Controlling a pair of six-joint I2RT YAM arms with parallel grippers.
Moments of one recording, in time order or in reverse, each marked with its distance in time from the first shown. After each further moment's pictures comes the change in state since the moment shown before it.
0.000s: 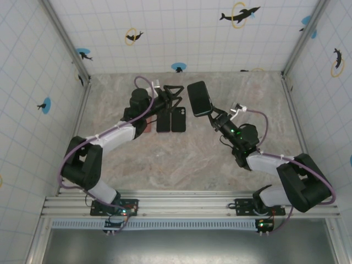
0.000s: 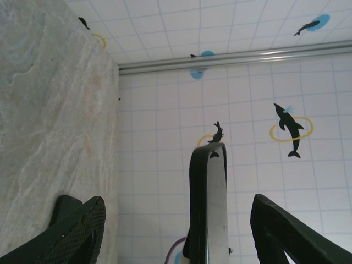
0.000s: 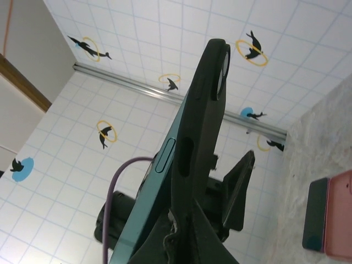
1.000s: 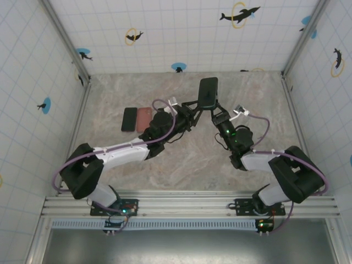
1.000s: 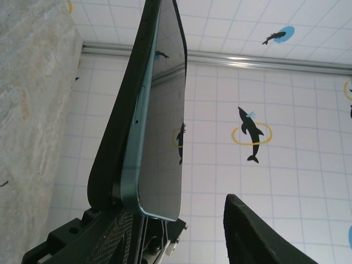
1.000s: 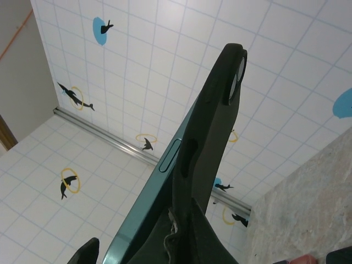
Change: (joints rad) left arm -0.376 -0.037 -0.090 0.169 -0.481 -0.243; right arm 0.081 0.100 0.003 0.121 0.348 -0.207
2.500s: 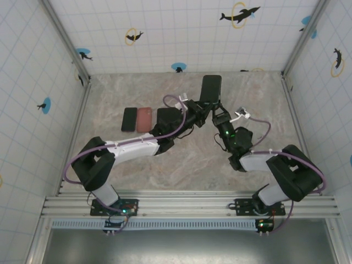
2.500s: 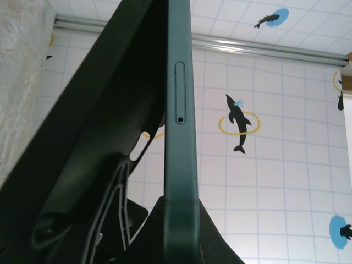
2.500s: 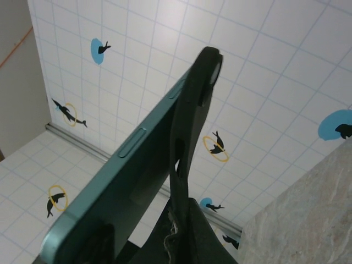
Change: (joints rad) left arm -0.037 0.119 0.142 0.037 0.011 -0.040; right arm 0.022 0.014 -0.014 0.034 0.128 -0.045
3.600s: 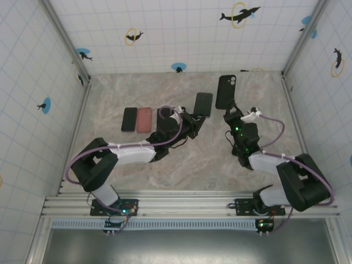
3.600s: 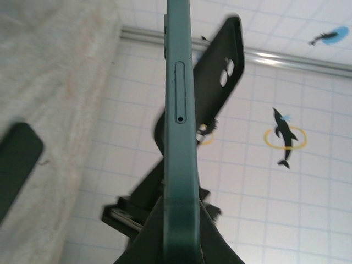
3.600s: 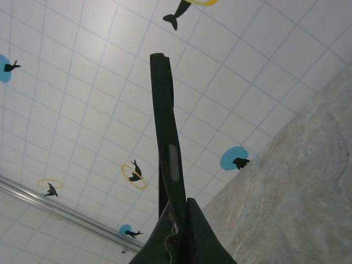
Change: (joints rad) left arm 0.020 -0.011 -0.204 0.035 0.002 -0.026; right arm -0.177 -0.120 -0.018 -0.322 0.005 -0.078
